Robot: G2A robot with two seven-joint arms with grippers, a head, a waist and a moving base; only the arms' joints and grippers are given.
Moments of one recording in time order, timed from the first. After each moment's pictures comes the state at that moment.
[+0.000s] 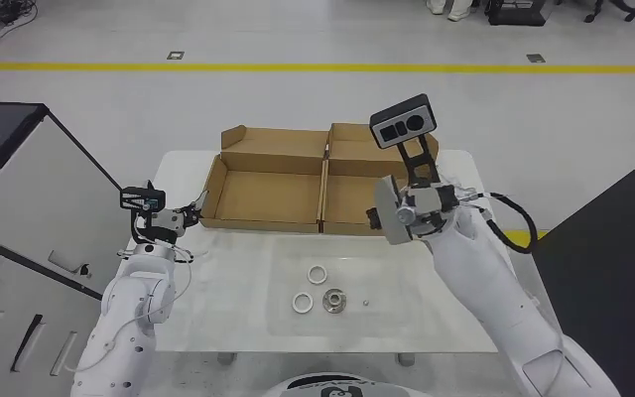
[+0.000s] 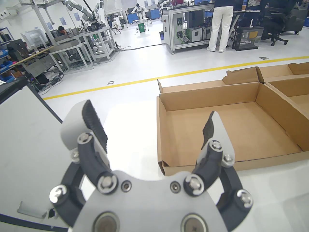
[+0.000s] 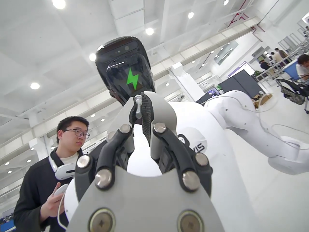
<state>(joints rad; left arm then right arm) 1.73 -1.15 -1.60 -1.80 1.33 0.00 0.00 -1.09 -1.23 1.01 -1.84 1.37 -0.26 1.30</state>
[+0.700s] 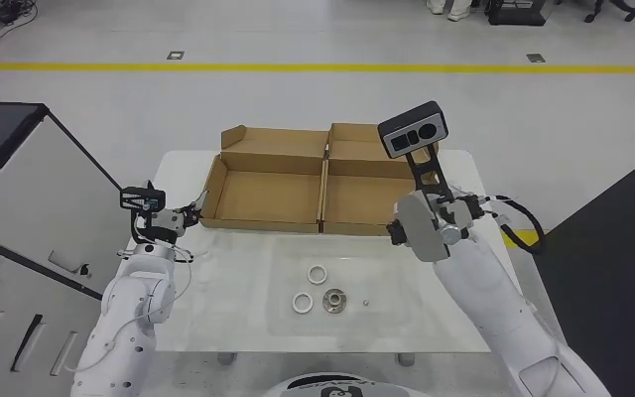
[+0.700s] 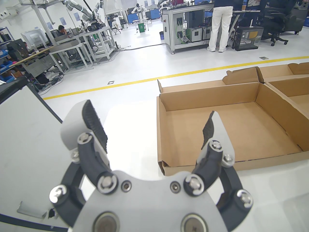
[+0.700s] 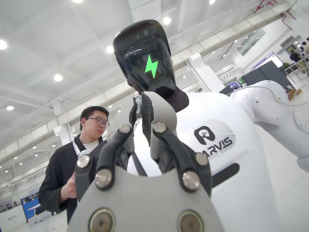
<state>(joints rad) 1.73 -1.15 -1.60 -1.80 1.33 0.00 0.00 -1.11 -1.26 1.04 -1.85 1.43 -0.20 1.37</state>
